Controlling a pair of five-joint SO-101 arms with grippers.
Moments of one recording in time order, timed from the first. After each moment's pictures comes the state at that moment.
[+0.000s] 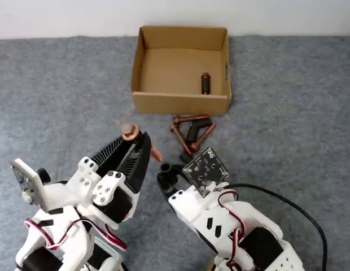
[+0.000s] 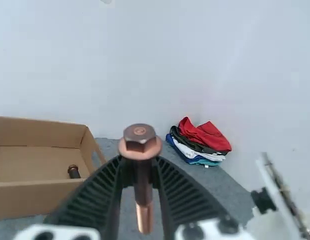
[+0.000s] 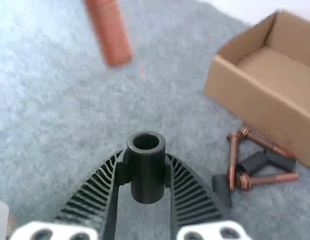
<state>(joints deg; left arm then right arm) 30.3 -89.1 51.2 51.6 32.2 -44.9 -84.0 61.8 56.7 -0.3</state>
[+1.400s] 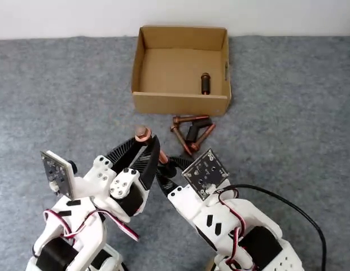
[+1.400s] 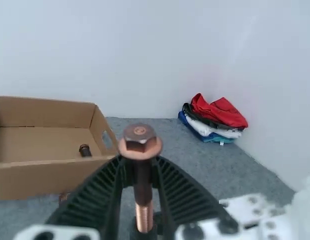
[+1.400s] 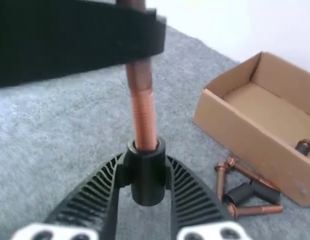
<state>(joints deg) 30.9 -89.7 60.4 49.1 29.4 -44.0 -84.1 61.8 52.6 4.4</state>
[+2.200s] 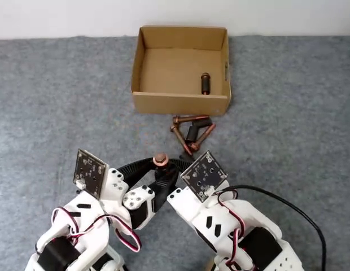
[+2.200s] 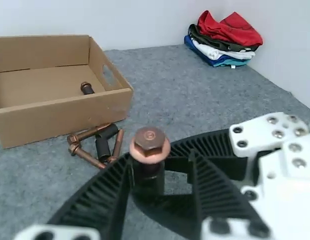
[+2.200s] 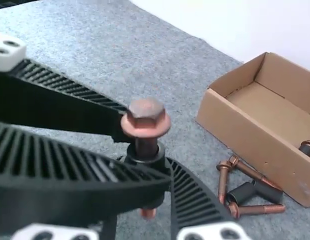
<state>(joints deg) 37.2 -89.9 61.8 63.4 23.8 -44.5 -84.0 62.0 52.7 4.5</state>
